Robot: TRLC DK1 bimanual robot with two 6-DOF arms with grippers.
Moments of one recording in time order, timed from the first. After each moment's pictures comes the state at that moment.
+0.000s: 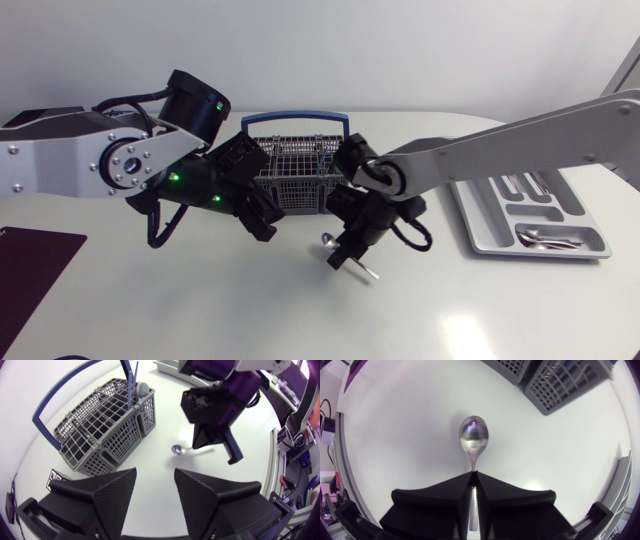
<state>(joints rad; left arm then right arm) -0.51 1.50 0.99 -0.40 0.21 0.34 0.59 1.92 1.16 -0.57 -0.12 -0.24</state>
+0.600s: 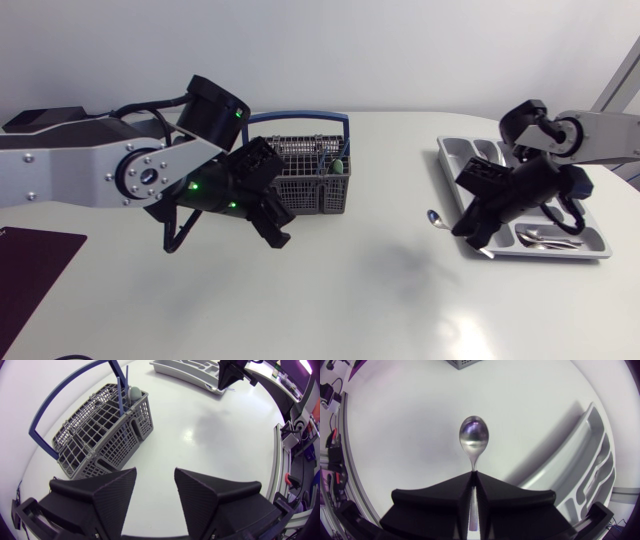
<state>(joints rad) -0.59 1.52 1.00 -0.36 0.13 0.34 -0.02 1.62 1.02 -0.75 -0.24 -0.85</state>
